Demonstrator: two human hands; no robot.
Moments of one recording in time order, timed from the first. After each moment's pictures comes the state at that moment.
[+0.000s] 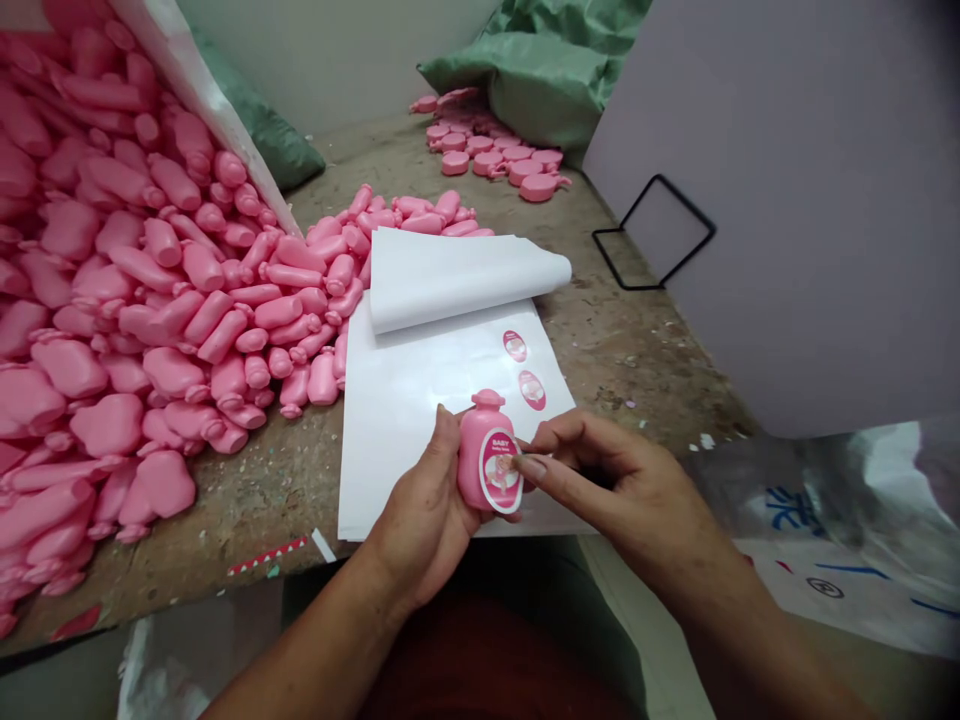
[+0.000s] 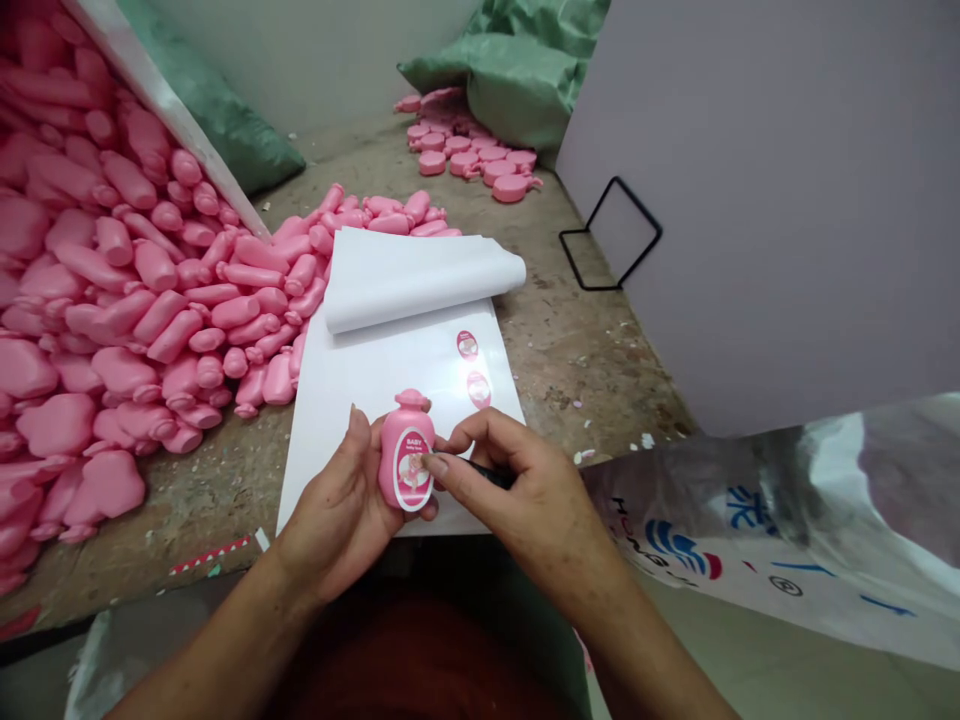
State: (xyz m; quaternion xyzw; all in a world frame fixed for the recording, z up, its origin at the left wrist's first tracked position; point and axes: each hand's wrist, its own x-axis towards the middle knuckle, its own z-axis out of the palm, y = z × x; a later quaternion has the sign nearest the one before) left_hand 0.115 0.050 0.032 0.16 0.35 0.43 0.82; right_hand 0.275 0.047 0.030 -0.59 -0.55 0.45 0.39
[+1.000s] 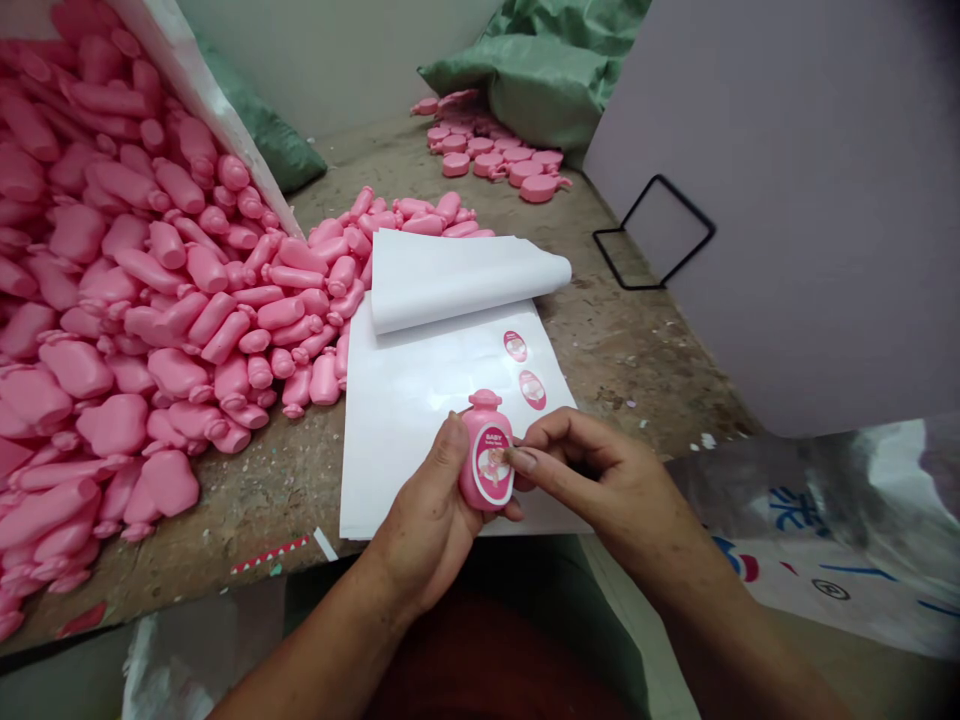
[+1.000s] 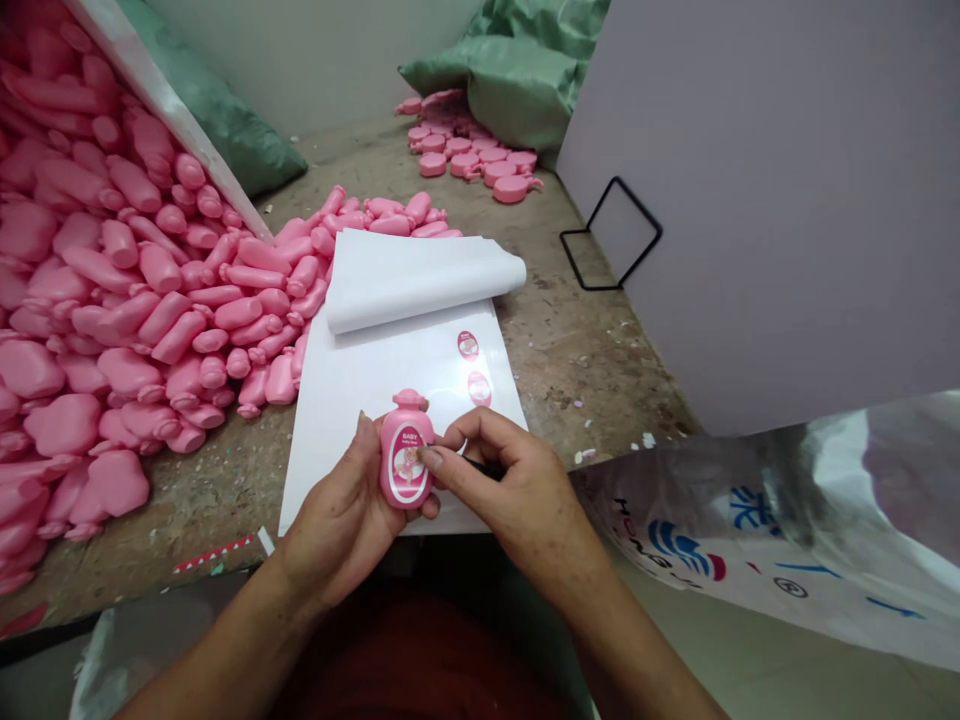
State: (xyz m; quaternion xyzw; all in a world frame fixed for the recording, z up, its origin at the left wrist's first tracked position) left_hand 0.118 0.044 0.031 0.17 0.35 0.46 0.80; right_hand 0.269 0.048 0.024 -0.55 -0.52 0.52 0.41
